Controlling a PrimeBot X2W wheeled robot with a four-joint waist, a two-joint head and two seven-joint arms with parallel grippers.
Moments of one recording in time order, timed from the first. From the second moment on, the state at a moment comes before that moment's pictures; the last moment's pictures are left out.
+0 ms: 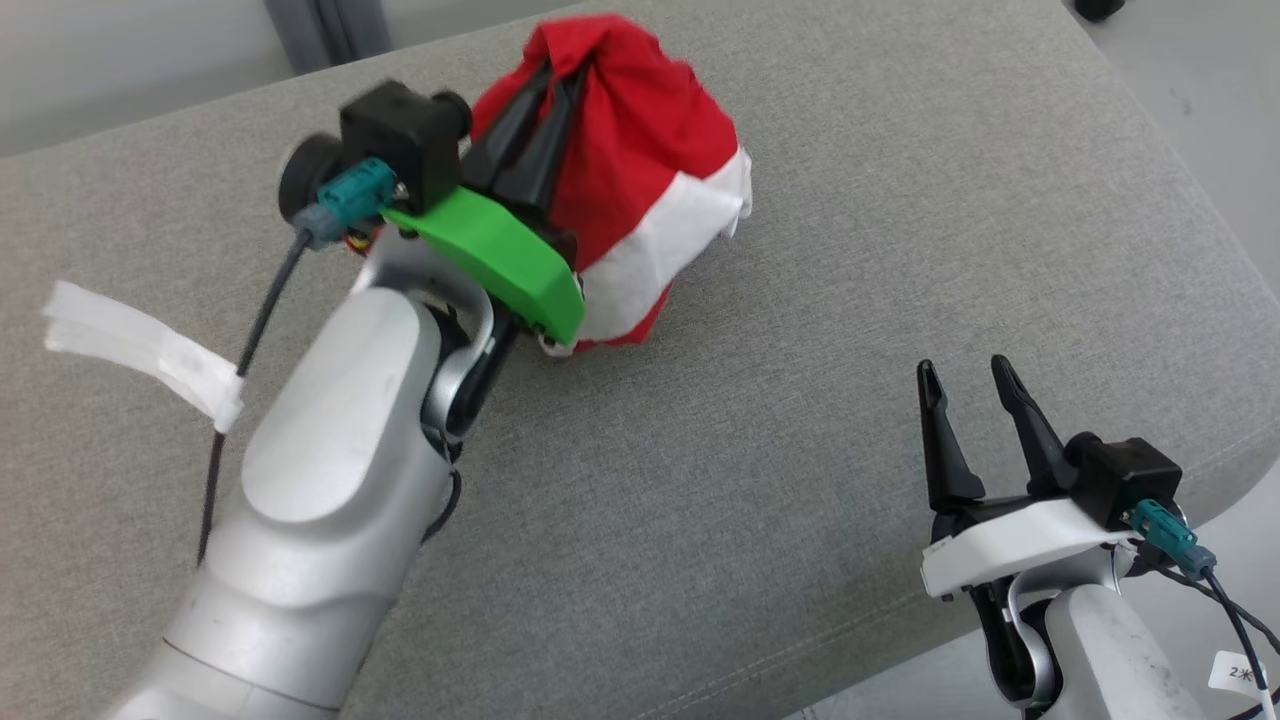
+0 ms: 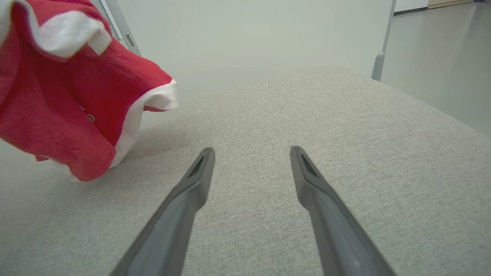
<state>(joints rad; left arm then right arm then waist) -0.83 0.11 -0.52 0.40 -0.50 -0.11 -0.08 -0.17 -0.05 0.08 0.24 0.26 0.13 -0.26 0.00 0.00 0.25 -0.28</state>
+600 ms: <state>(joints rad) -0.68 0.06 -0.61 0.59 -0.56 -0.11 -0.25 -0.16 -0.05 0.09 0.24 0.24 0.13 -0.26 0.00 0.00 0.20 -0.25</state>
